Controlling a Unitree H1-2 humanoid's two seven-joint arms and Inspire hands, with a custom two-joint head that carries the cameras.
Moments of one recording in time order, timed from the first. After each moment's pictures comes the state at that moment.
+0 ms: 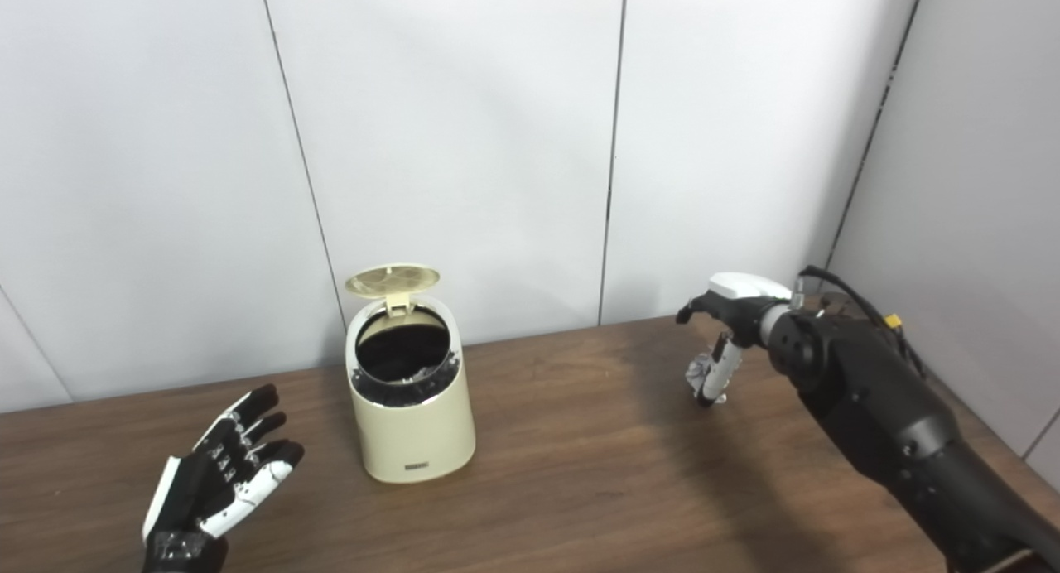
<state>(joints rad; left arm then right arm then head) -0.30 0.07 0.01 0.21 -0.04 -0.13 -0.09 -0.64 -0.77 0.29 0.22 -0.70 0.35 0.55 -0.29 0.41</state>
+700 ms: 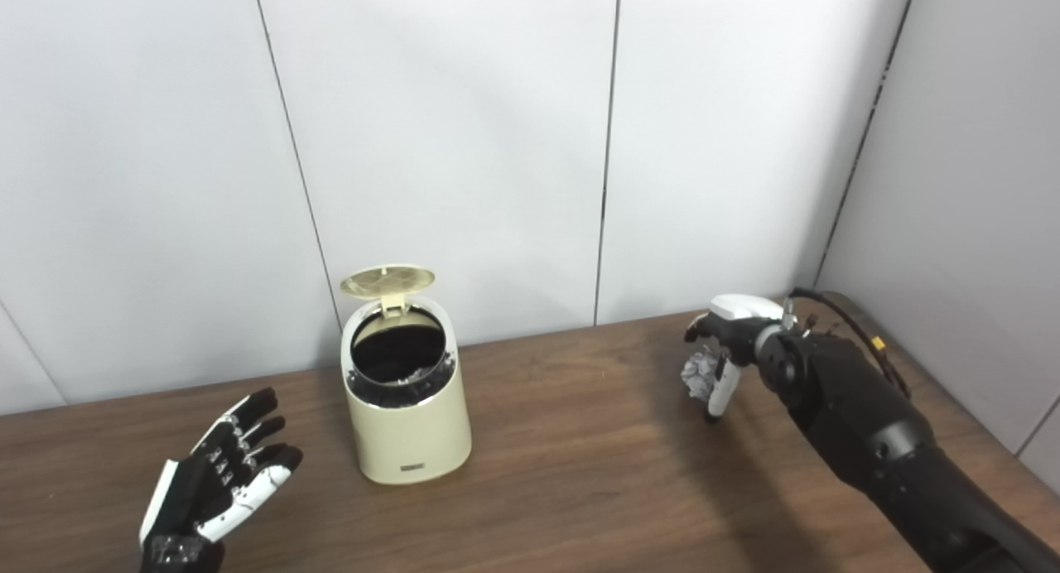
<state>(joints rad) -0.29 0.07 0.01 0.21 -0.03 -0.14 -0.09 -0.65 -0.73 0.32 0.41 -0.73 0.32 0.46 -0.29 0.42</state>
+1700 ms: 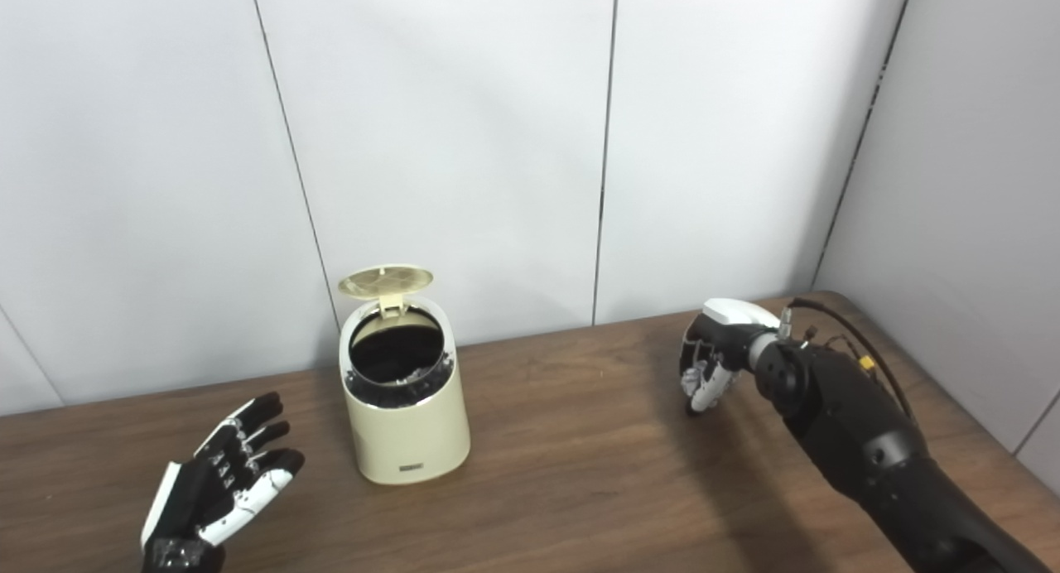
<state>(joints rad) -0.29 0.07 0.00 0.20 -0.02 -0.13 -0.10 -0.63 -0.70 0.27 0.42 -0.65 0.25 0.37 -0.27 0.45</state>
